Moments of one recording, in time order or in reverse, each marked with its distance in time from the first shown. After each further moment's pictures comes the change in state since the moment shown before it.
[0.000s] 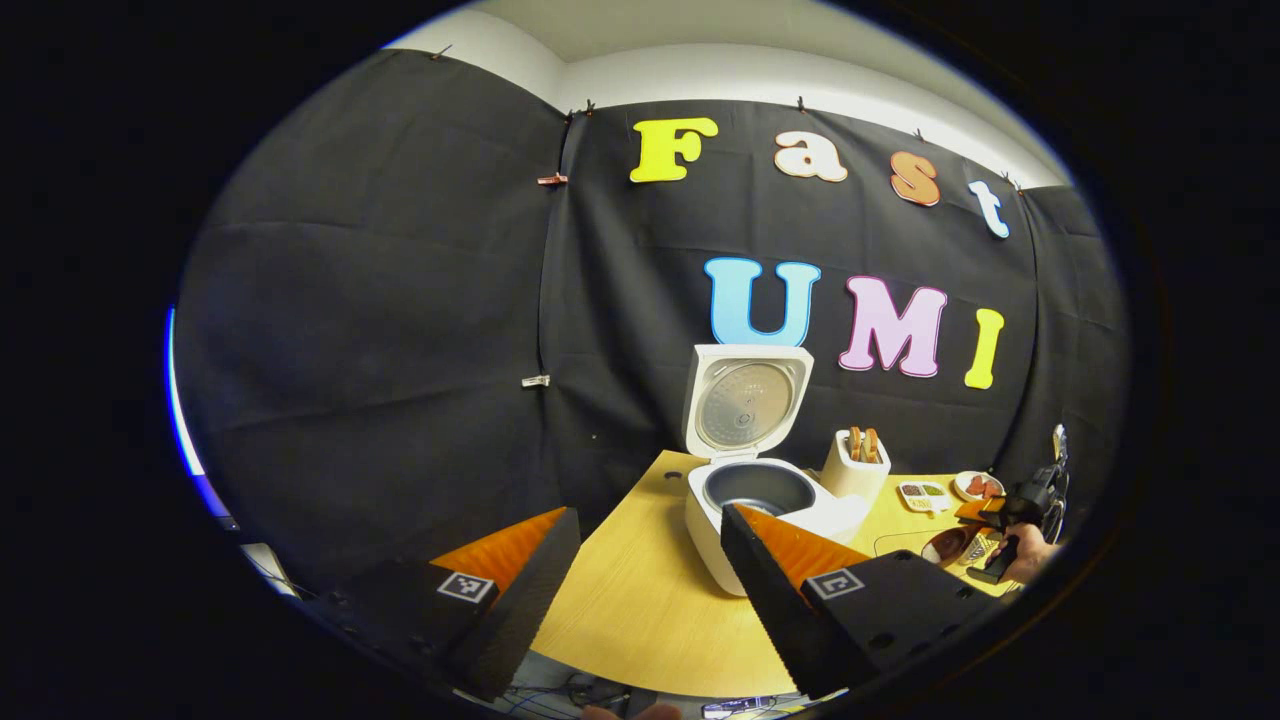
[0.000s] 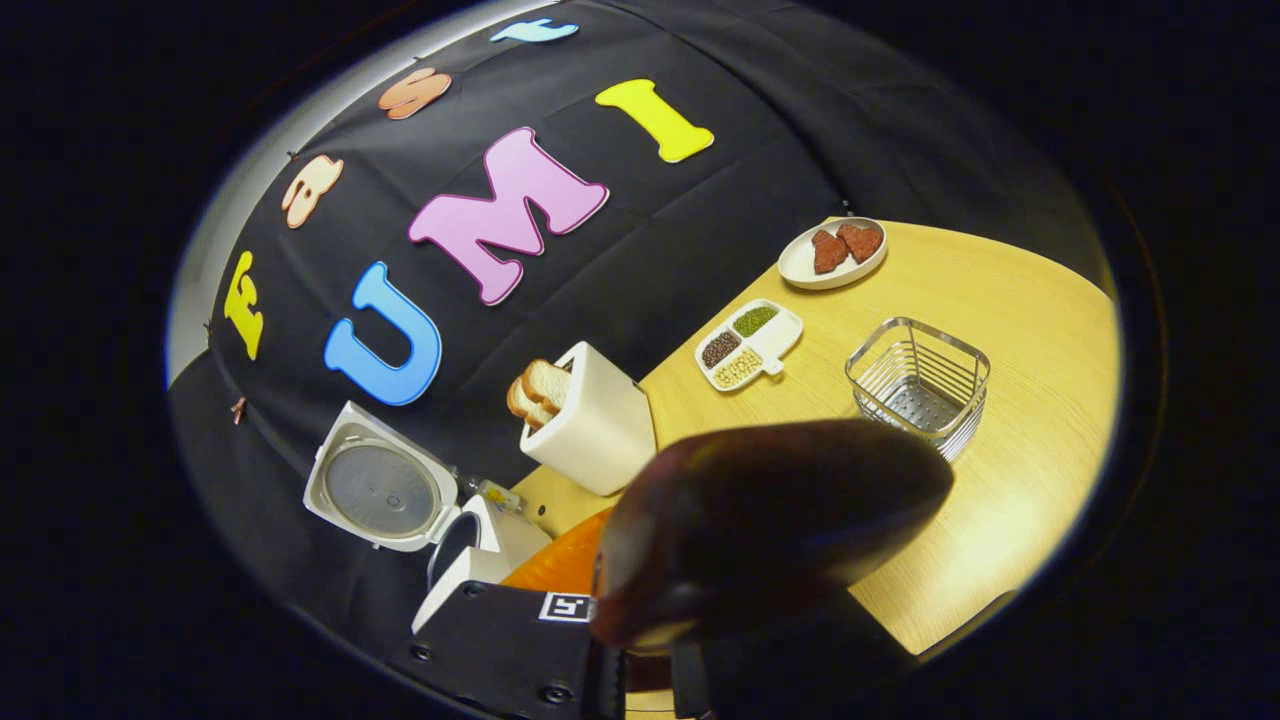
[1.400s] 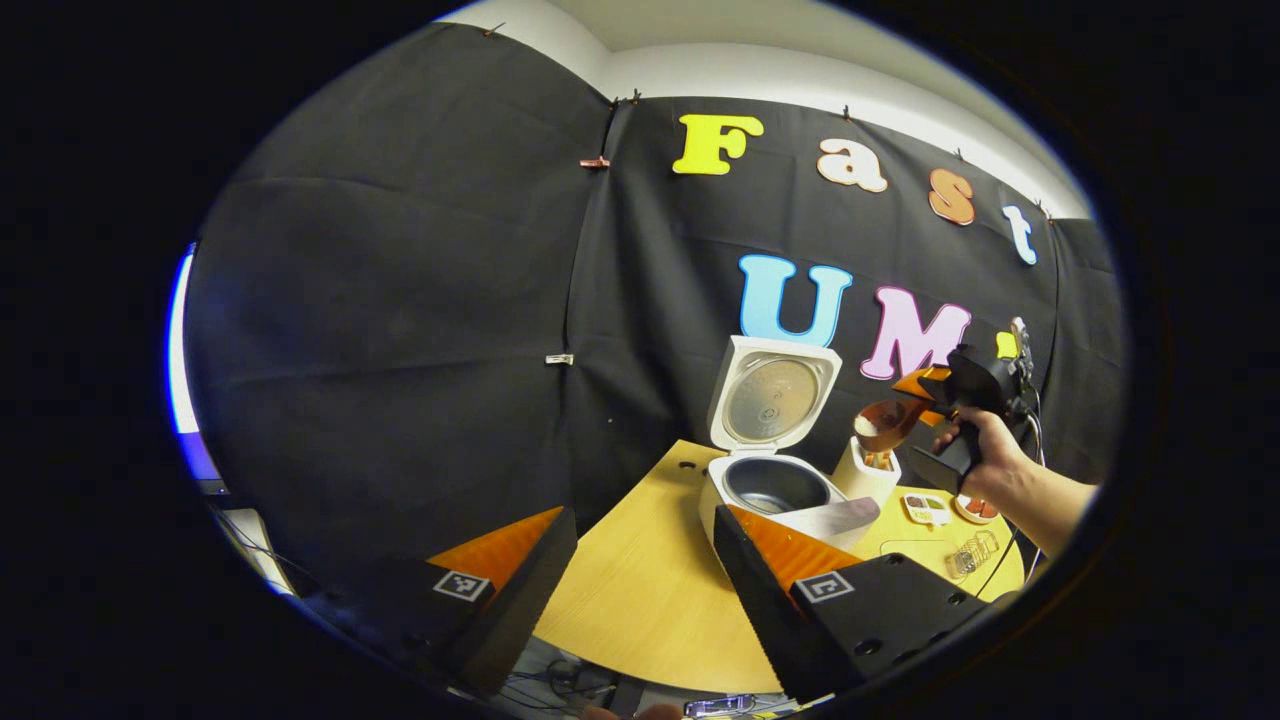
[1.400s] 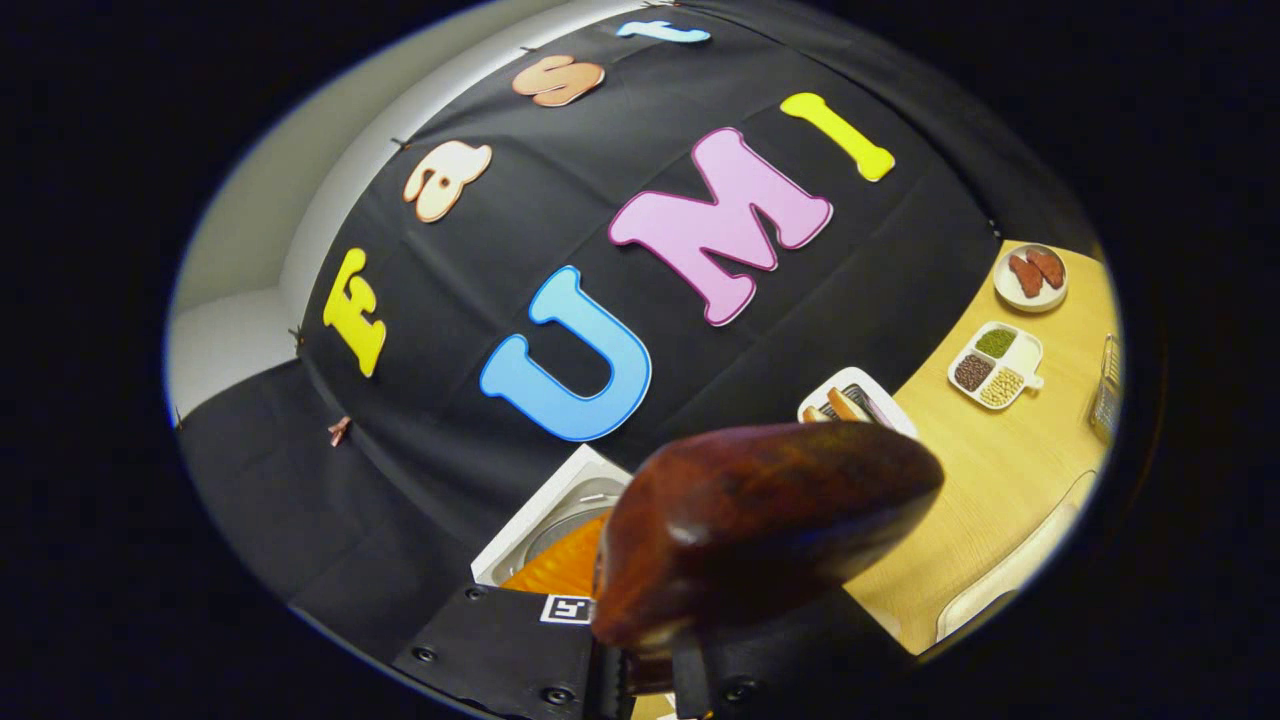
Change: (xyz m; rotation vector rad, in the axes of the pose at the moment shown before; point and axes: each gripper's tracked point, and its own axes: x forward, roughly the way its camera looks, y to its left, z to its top) left arm -0.008 0.039 -0.024 -0.090 0.026 0.056; right arm 0.051 0.328 -0.020 -0.062 -0.112 0.316
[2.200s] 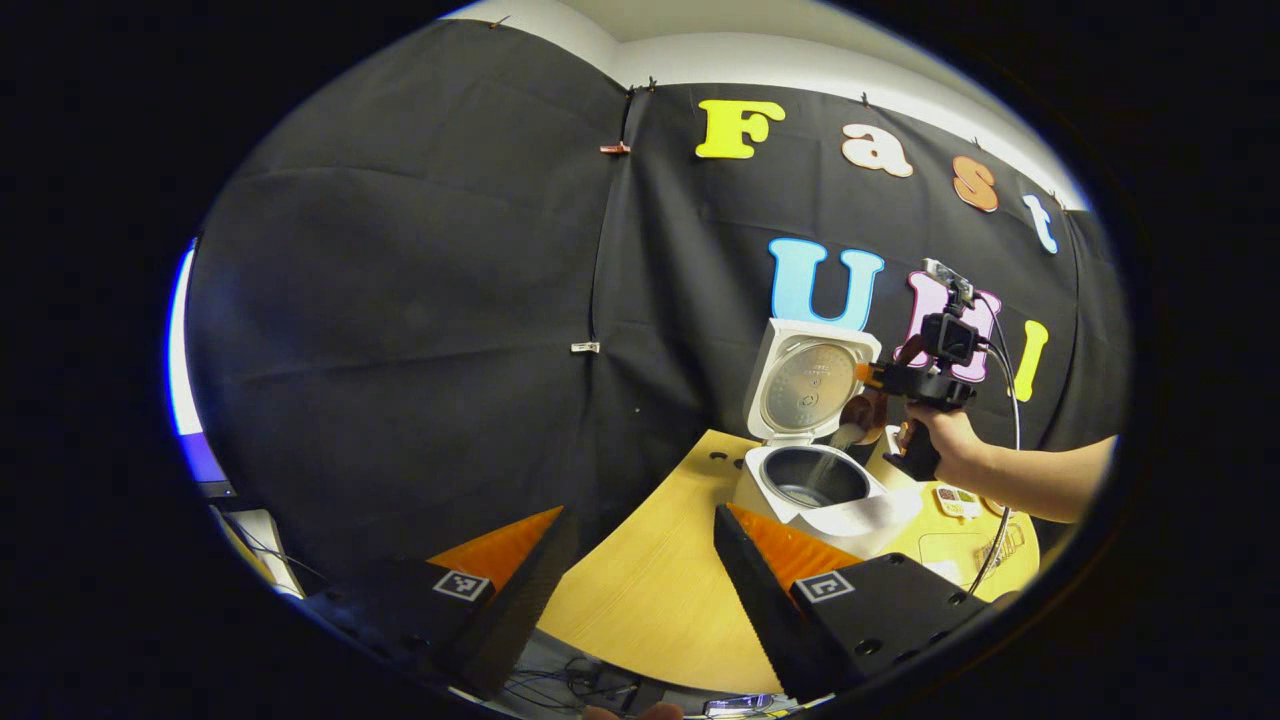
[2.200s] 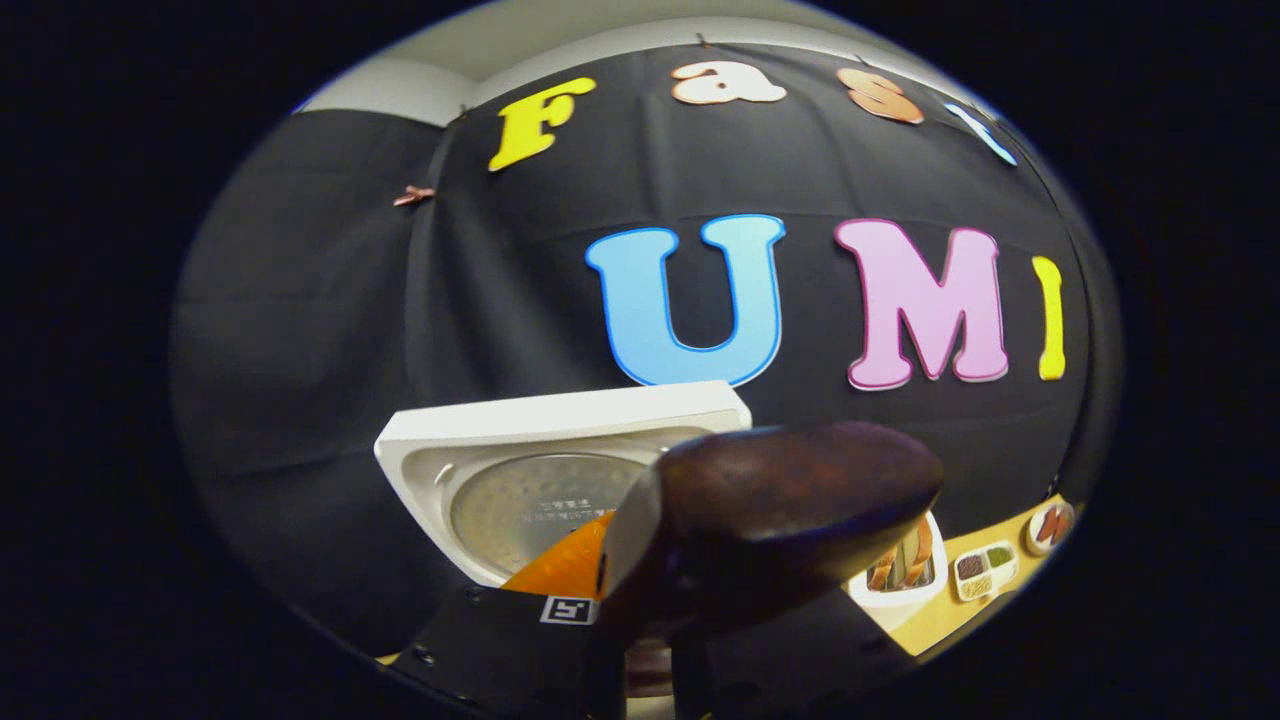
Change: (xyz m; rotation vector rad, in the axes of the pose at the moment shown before) left arm 0.030 0.028 -0.013 0.002 0.031 0.057; right arm 0.090 0.050 -0.096 -0.794 0.041 0.148
